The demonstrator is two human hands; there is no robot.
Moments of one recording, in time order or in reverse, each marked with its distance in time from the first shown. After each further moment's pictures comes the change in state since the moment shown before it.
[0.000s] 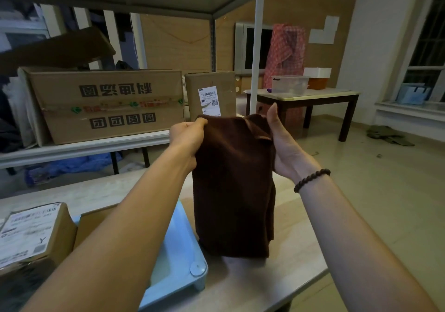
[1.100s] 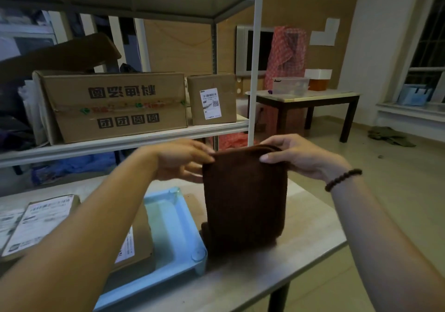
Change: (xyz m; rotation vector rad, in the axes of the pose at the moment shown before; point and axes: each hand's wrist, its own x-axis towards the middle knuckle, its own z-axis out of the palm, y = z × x) left_hand -0.020 0.003 -0.055 0.424 -0.695 -0.144; right_hand -0.048 -0.028 -0.027 -0.541 0.005 0.159
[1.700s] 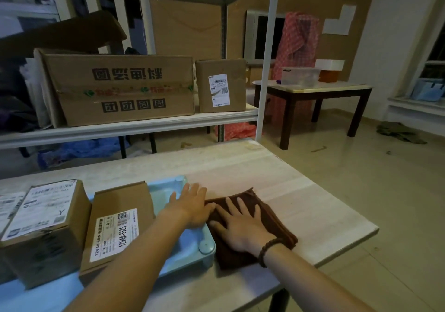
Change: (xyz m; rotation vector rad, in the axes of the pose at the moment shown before) left_hand 0.051 -0.147 0.032 1.123 0.223 -0.177; right_hand 0.029 0.137 0.171 -0.991 -0.250 0.144
